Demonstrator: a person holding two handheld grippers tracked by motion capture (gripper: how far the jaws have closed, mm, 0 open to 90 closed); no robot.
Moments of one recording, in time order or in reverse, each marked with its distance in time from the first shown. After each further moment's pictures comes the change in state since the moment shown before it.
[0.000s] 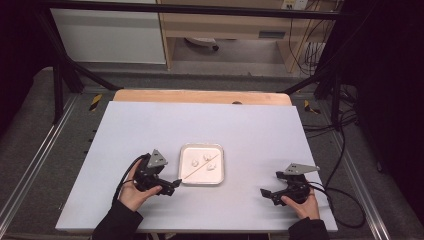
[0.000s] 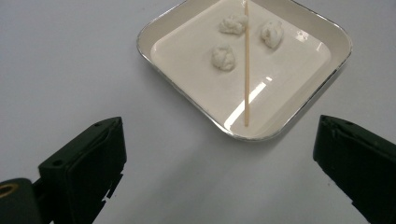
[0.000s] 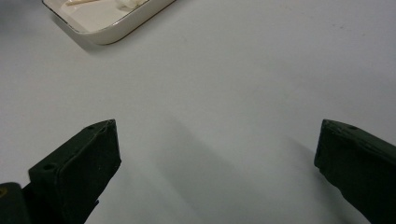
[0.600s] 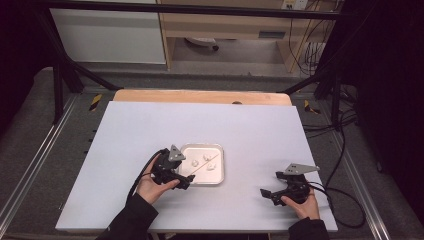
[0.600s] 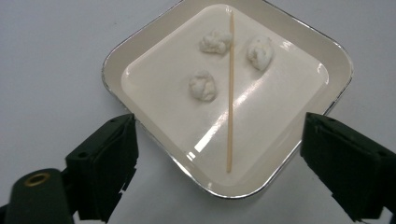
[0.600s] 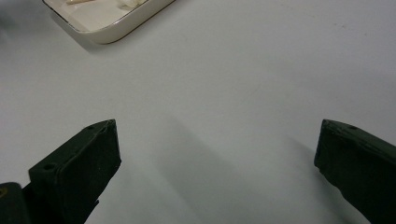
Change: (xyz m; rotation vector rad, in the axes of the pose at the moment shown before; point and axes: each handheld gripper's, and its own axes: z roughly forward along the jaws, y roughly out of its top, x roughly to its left) left arm -0.016 0.029 0.032 0.051 -0.006 0.031; right arm 0.000 0.000 0.000 0.000 0.001 -0.001
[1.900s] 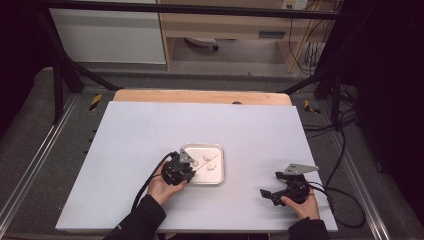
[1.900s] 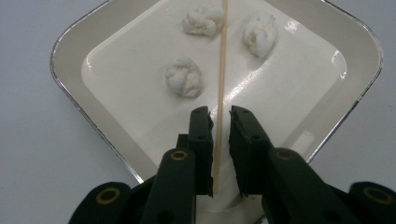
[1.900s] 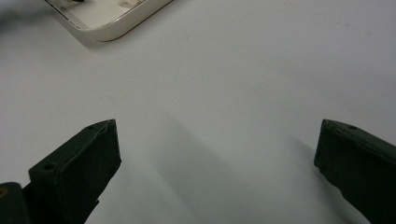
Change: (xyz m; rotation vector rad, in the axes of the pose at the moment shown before) left arm -0.010 -0.003 0.033 0.048 -0.009 -0.020; right arm 0.000 0.000 0.001 0.009 0.003 -0.004
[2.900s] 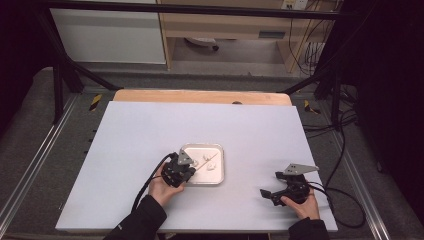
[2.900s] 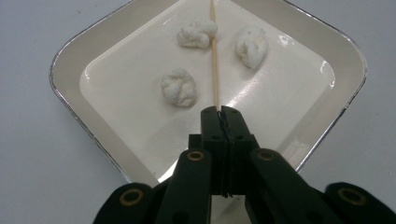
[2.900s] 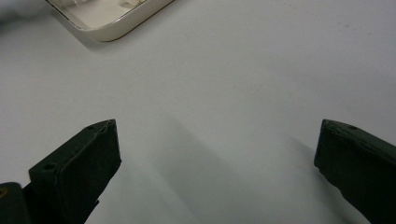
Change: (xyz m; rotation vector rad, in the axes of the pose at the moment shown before) left arm 0.000 -0.003 -0.004 -0.055 -0.015 0.013; right arm 0.000 0.000 0.000 -0.002 0.002 -0.001
